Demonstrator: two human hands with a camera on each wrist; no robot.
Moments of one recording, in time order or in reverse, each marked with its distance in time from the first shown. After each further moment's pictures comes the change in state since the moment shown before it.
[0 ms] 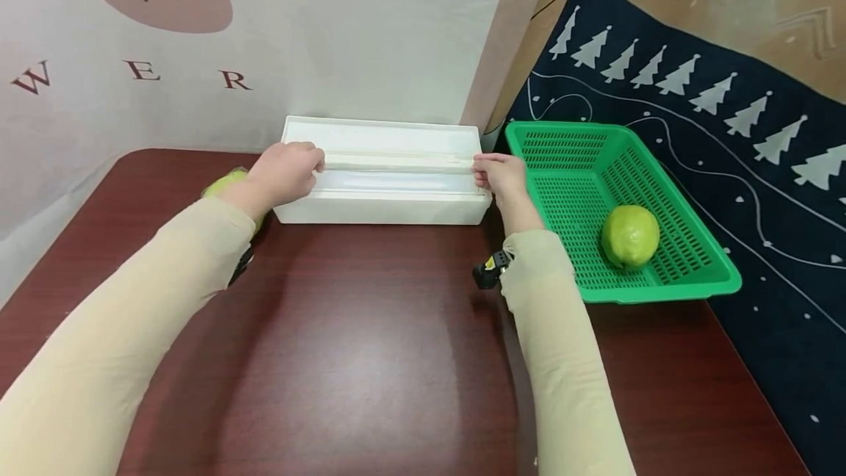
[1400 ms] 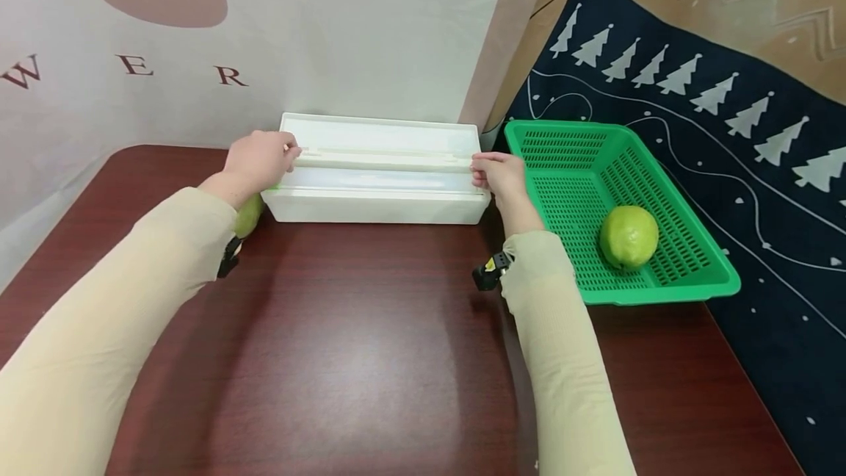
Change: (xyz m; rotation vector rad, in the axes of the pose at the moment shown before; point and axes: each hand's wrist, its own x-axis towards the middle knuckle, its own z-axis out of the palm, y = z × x) left_hand -0.003 -0.015 -0.013 -0.167 -0.084 -0.345; right_hand 0.003 0.001 -0.001 -0.010 -0.007 -0.009
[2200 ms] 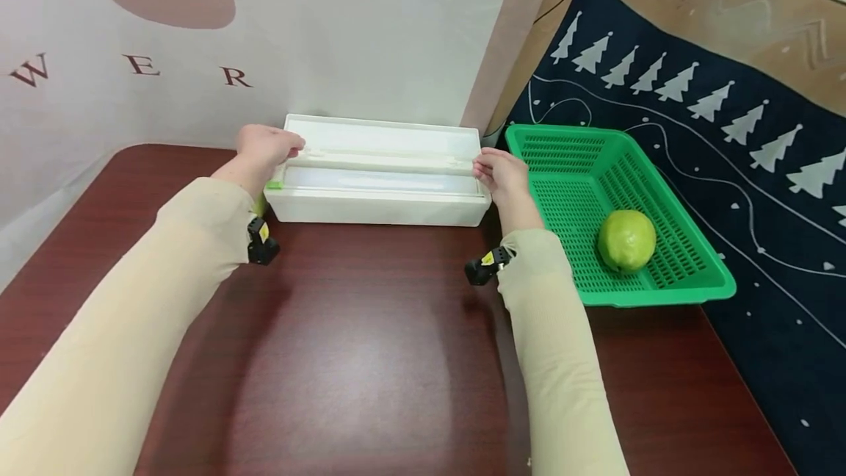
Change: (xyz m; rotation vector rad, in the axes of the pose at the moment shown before) left_hand 0.001 0.015 -0.010 -0.940 0.106 -0.596; right_hand -0.007 -0.013 0.001 0.358 -0.019 0.097
